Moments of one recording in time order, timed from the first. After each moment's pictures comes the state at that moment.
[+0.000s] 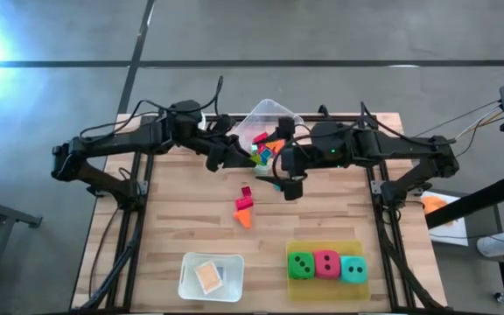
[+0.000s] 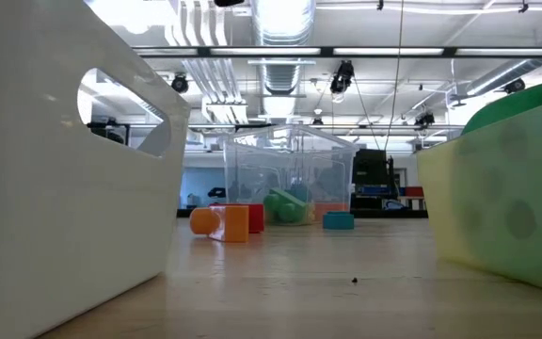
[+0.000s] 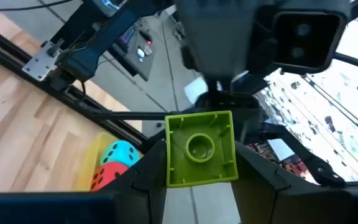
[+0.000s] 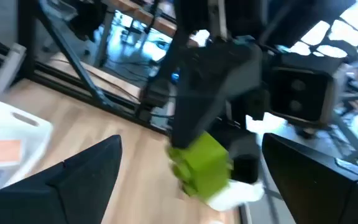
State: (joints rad) left arm 0.20 1.37 1.31 -0.07 0.57 -0.82; right arm 0.09 1.51 1.70 -0.49 0.14 -0.40
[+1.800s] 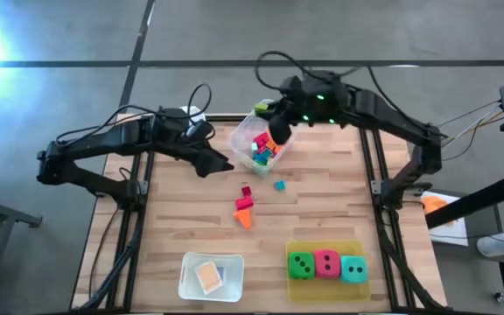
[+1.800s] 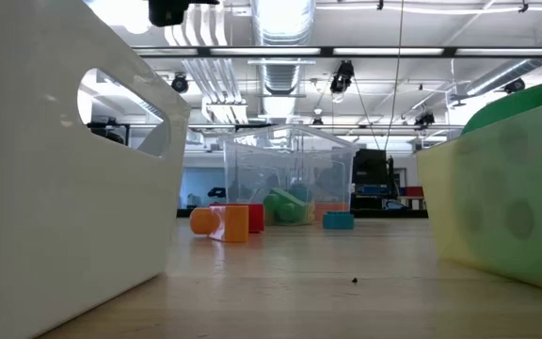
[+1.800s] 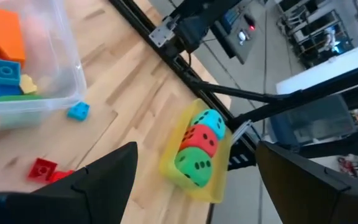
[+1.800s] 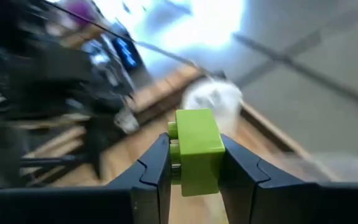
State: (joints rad) left arm 0.17 1.21 1.31 -0.60 0.26 -0.75; right arm -0.22 1.63 1.99 -0.76 0.10 0.36
